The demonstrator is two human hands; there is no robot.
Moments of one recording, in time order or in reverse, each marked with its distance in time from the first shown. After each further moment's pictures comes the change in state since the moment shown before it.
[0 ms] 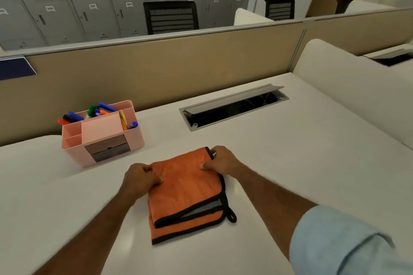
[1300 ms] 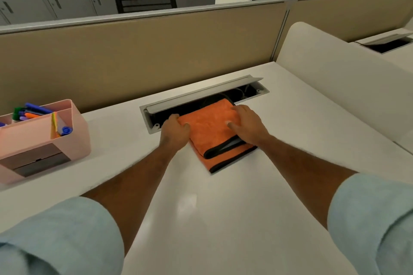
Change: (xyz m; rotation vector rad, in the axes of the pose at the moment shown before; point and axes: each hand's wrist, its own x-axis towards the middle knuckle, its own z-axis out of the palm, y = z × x) left_hand 0.066 0.197 0.159 -0.118 0.088 0.240; right_hand 0.081 0.125 -0.175 -0.286 0.374 -0.228
